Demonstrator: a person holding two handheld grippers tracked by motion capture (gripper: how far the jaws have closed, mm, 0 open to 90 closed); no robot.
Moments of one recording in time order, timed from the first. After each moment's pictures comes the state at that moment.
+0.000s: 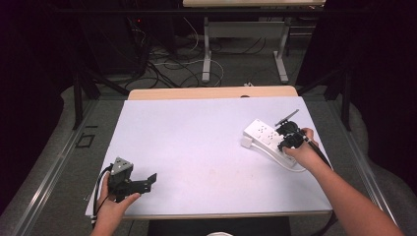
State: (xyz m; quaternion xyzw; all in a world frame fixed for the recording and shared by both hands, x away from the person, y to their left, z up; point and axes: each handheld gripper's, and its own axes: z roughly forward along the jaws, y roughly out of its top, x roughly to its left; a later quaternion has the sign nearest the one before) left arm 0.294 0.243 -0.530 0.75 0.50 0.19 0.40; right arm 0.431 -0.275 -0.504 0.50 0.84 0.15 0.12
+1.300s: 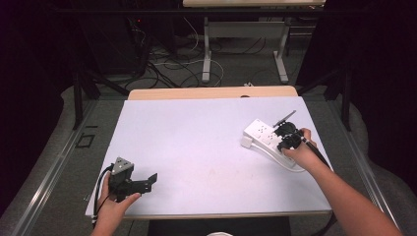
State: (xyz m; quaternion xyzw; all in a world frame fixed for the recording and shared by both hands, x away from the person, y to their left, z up) left arm 0.295 0.243 -0.531 0.75 0.50 0.19 0.40; right arm 0.431 -0.271 -0.507 0.49 0.85 0.14 0.13
